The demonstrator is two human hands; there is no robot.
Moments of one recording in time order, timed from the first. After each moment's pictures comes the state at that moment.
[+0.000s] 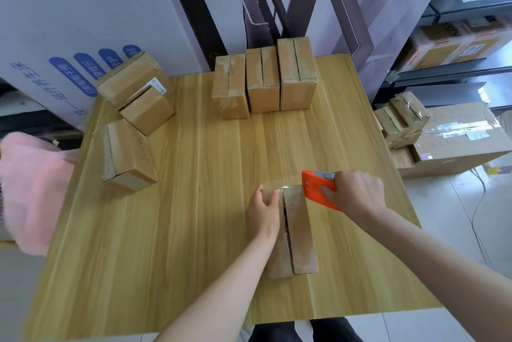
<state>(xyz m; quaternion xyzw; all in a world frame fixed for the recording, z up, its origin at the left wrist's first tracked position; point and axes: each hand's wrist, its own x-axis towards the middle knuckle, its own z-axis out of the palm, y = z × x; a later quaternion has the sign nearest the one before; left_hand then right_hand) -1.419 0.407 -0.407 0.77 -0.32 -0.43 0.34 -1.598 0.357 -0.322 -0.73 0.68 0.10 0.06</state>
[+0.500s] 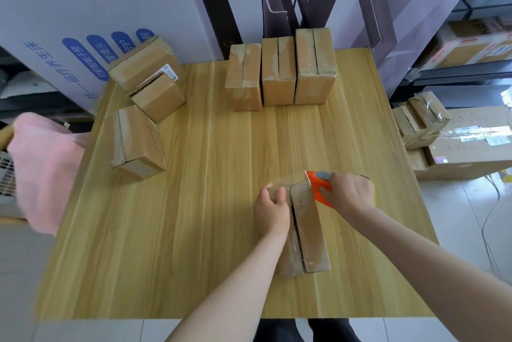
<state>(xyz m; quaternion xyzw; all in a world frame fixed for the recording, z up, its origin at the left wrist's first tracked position) -1.422 0.406 -0.412 0.80 -0.29 -0.38 0.35 -1.567 0.346 -0.350 -0.72 0.67 0.14 0.10</state>
